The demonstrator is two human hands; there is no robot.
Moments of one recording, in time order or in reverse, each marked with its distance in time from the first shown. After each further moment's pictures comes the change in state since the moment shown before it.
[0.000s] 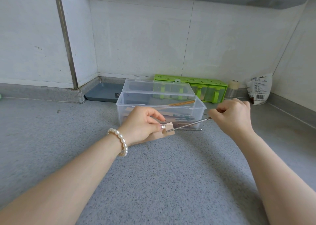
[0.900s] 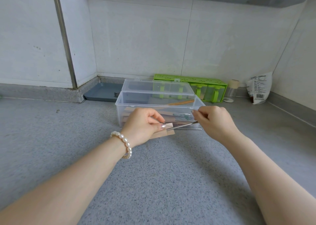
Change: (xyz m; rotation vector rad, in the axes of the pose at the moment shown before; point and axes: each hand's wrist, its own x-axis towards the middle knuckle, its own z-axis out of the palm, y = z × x) left_hand 0.001 -0.004 0.009 0.022 0.081 0.018; right_hand -0.009 -0.033 0.002 0.136 -0.280 -0.048
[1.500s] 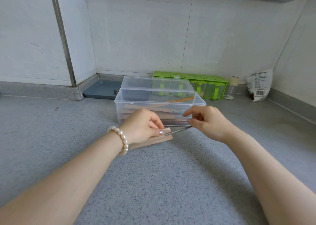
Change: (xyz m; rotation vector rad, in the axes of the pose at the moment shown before) left_hand -0.001 0.003 -0.005 0.257 -0.190 -0.022; right_hand -0.004 -0.007 -0.002 0.269 -0.295 -0.005
